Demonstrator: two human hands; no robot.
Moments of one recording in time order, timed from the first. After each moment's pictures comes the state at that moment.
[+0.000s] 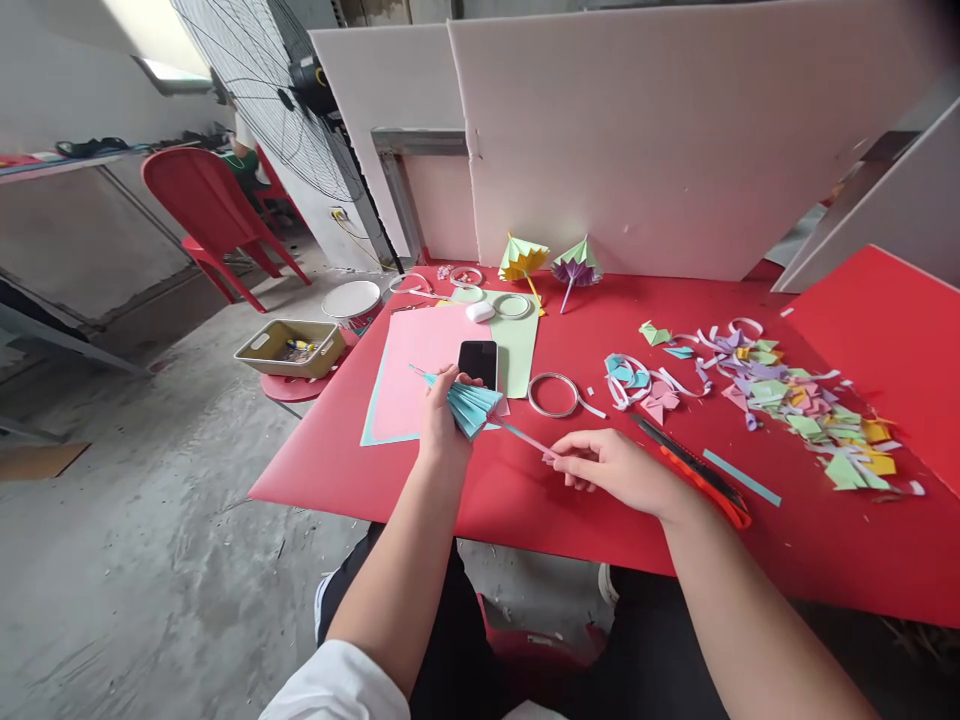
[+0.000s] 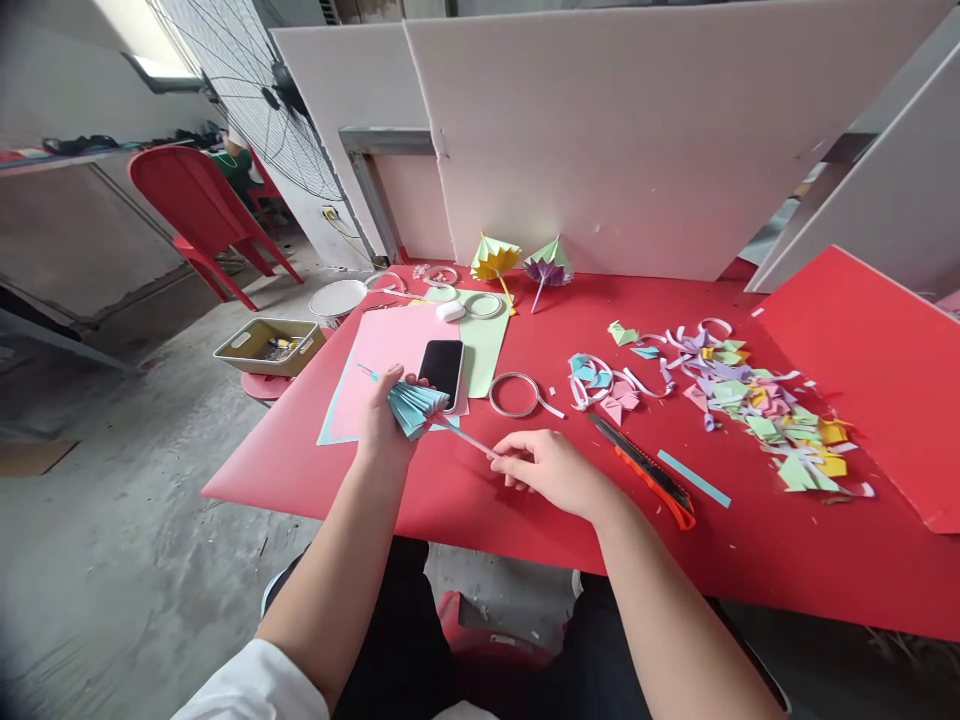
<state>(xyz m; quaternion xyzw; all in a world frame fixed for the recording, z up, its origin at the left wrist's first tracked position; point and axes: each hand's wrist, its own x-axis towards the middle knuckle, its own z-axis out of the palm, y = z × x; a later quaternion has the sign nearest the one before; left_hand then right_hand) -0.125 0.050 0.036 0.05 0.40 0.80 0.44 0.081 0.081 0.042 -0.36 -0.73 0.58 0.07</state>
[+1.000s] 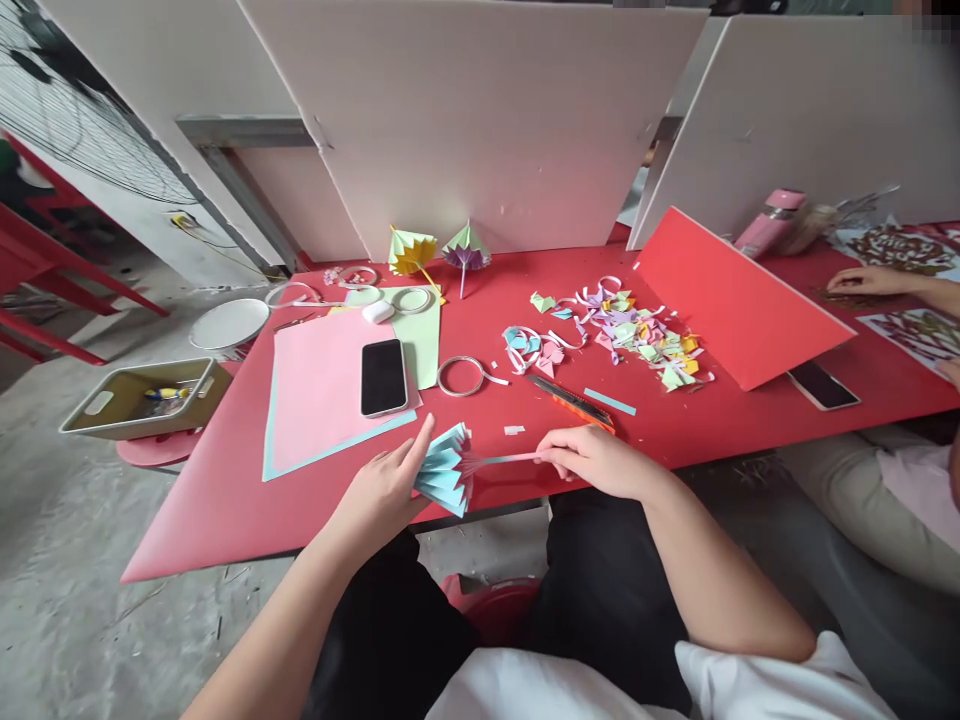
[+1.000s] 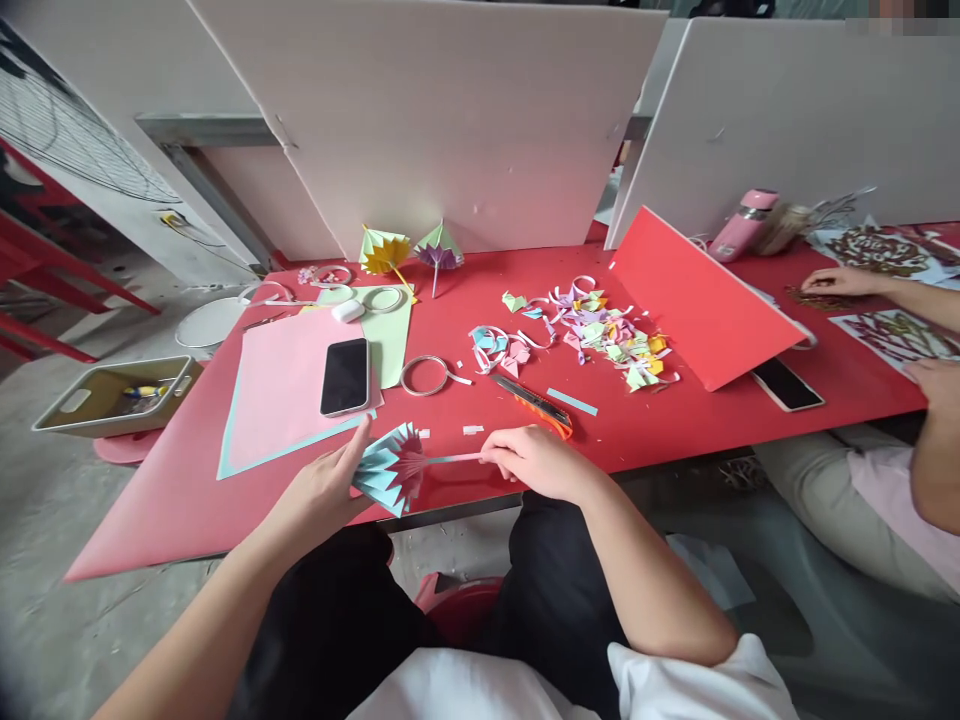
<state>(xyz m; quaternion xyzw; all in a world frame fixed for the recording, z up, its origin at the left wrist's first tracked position) -0.114 -0.022 0.016 0.82 0.56 0.12 0.04 0.178 0.040 0.056 -0.43 -0.75 0.48 0.10</state>
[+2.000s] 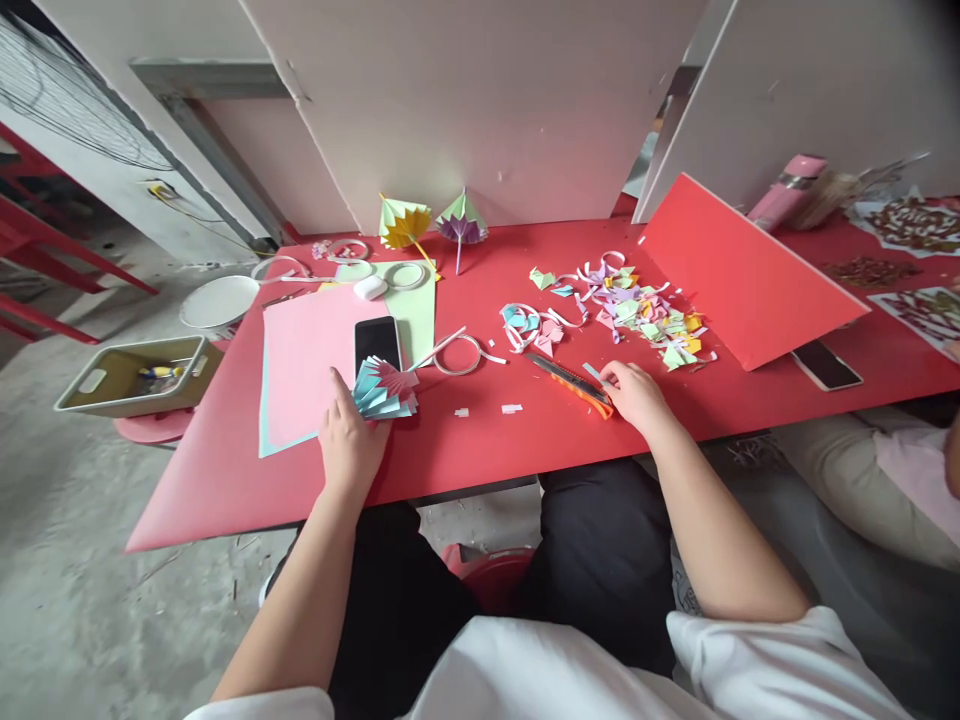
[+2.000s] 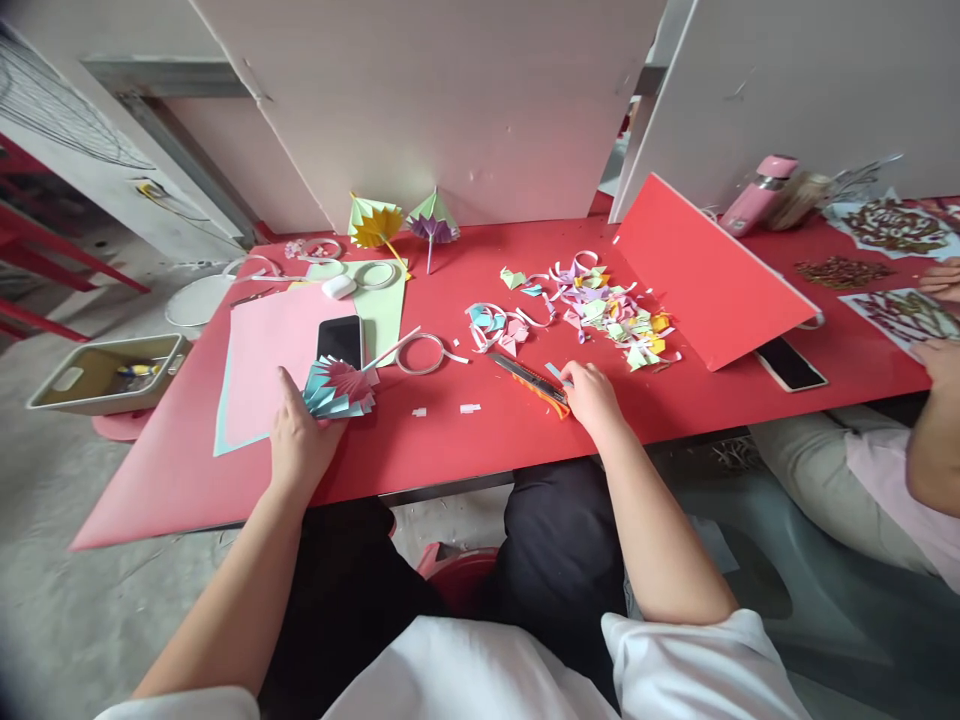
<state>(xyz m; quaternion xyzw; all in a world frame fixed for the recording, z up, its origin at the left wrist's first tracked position) -0.142 0.010 -0.027 0.58 0.77 0.25 -0.03 0.250 0.107 -0.019 -0.68 -0.71 0.14 0.12</state>
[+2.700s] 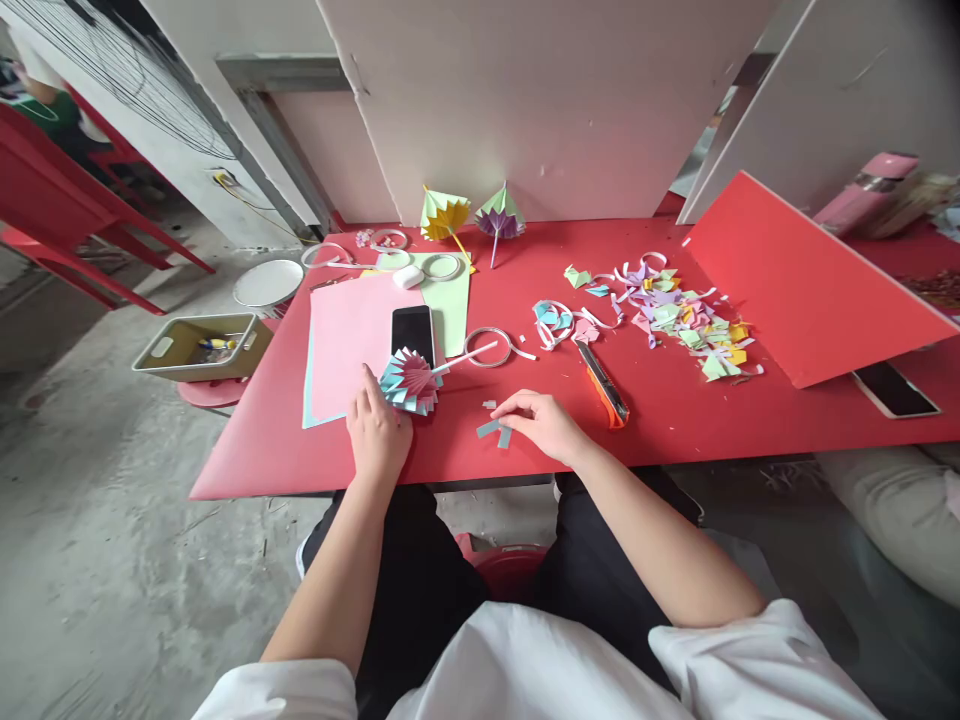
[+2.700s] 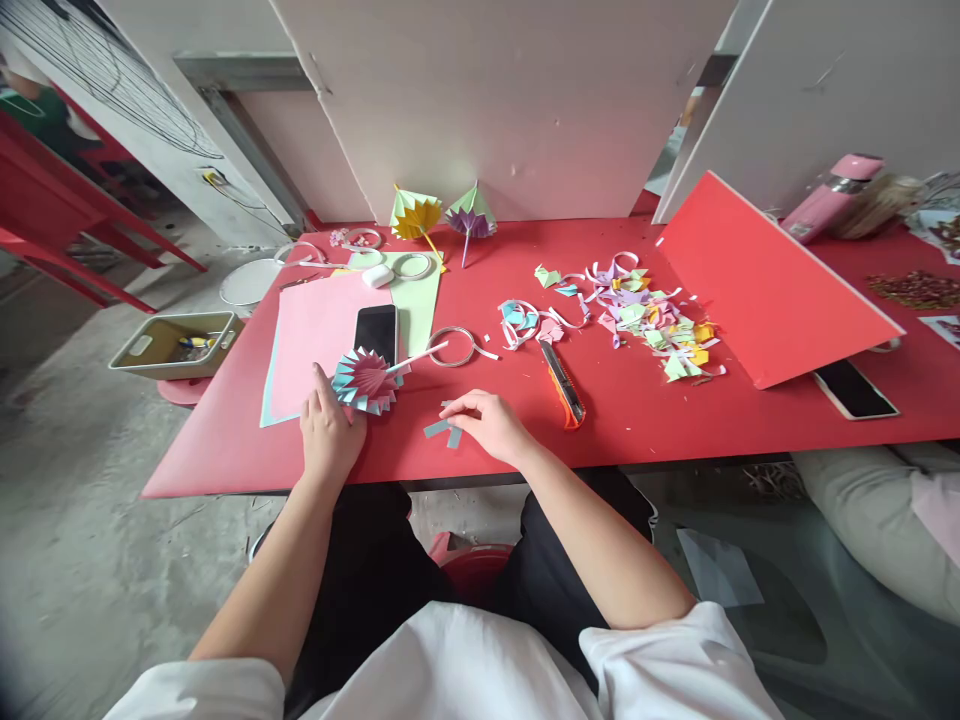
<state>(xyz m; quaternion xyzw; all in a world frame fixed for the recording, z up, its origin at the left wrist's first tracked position) -0.146 -0.004 -0.039 0.57 0.78 0.24 -0.08 0.104 0.054 0.002 -0.38 -0.70 0.54 0.28</state>
